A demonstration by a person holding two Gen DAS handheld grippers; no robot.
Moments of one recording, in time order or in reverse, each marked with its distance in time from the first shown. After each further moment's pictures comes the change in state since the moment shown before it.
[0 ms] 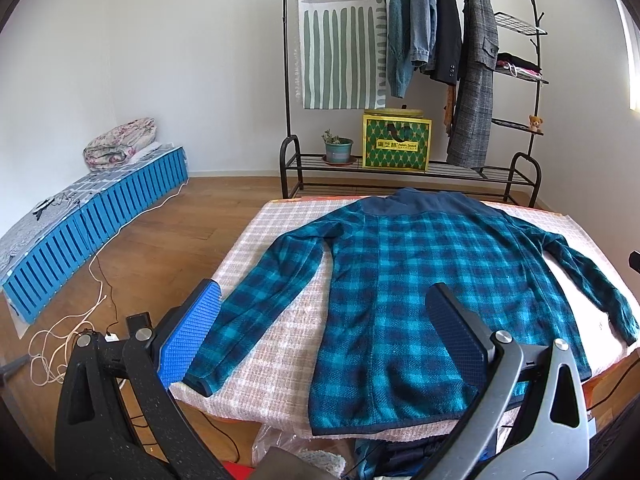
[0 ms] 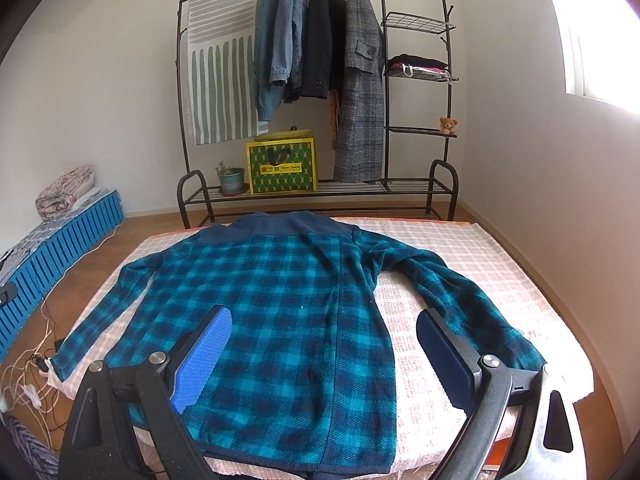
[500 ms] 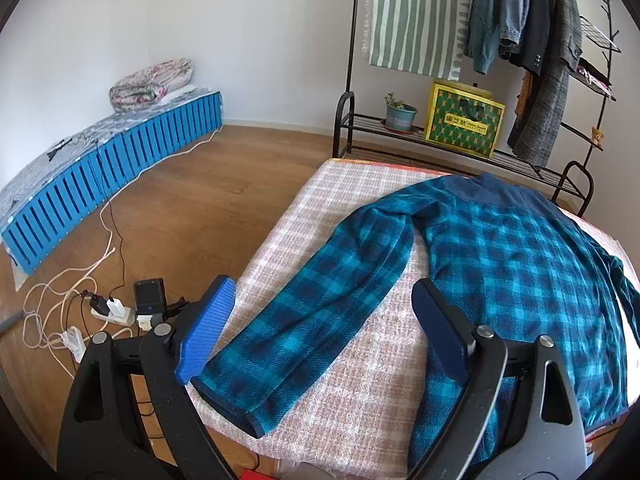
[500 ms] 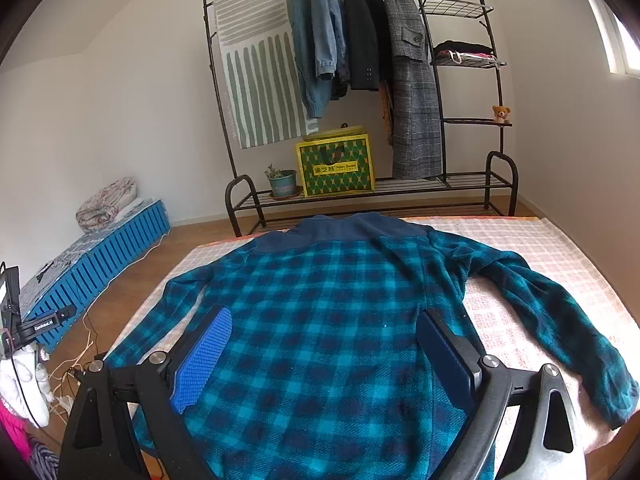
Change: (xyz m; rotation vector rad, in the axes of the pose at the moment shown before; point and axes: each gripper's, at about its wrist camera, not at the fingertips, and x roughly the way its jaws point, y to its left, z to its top) left arm 0.150 0.129 -0.016 -0.173 0.165 0.079; right arm 0.074 0.057 0.008 0.039 -0.010 0.202
